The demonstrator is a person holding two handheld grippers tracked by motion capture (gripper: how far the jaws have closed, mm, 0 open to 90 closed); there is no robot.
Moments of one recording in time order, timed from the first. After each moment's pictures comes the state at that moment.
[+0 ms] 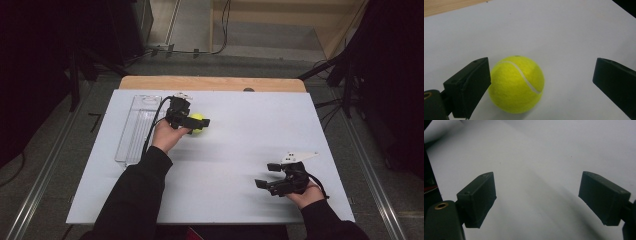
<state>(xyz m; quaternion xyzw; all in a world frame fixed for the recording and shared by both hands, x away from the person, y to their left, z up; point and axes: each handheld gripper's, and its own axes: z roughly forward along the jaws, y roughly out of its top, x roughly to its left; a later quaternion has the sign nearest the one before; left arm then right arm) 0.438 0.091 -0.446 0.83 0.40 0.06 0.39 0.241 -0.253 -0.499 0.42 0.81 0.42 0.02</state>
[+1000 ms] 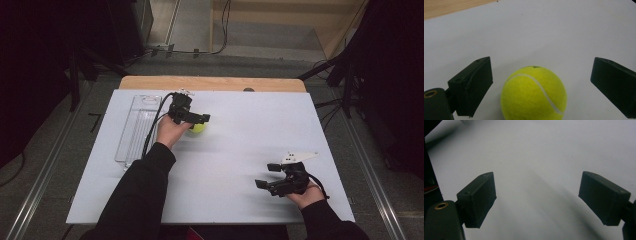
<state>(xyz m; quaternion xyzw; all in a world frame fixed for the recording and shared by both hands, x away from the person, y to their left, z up) 0.459 0.085 -0.459 0.83 0.41 0.07 0.38 0.240 -0.254 -0.499 0.42 0.81 0.42 0.02</state>
